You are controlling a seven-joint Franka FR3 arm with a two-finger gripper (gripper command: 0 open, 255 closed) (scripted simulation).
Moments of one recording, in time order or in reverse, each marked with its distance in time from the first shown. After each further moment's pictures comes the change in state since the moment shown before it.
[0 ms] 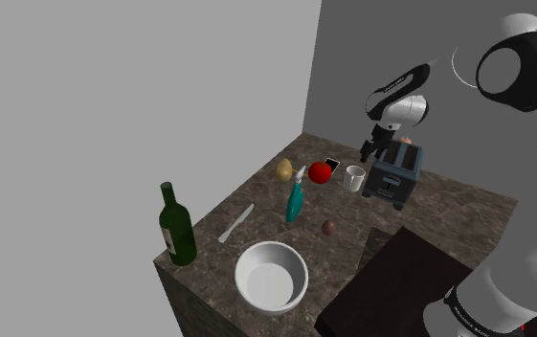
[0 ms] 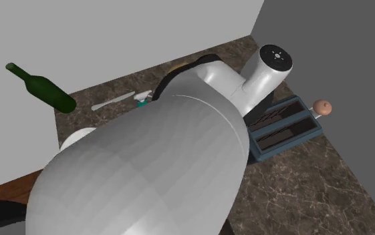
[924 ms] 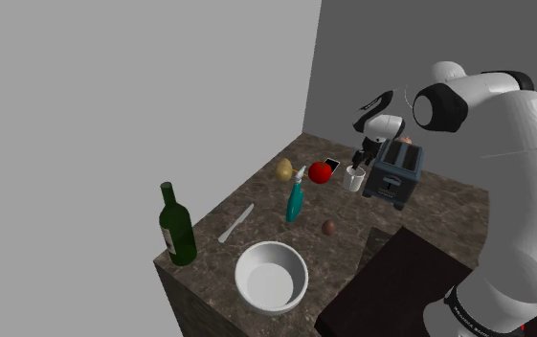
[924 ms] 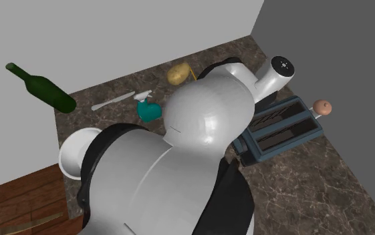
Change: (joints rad) arm -0.203 0.454 0.120 0.418 0.196 -0.005 -0.169
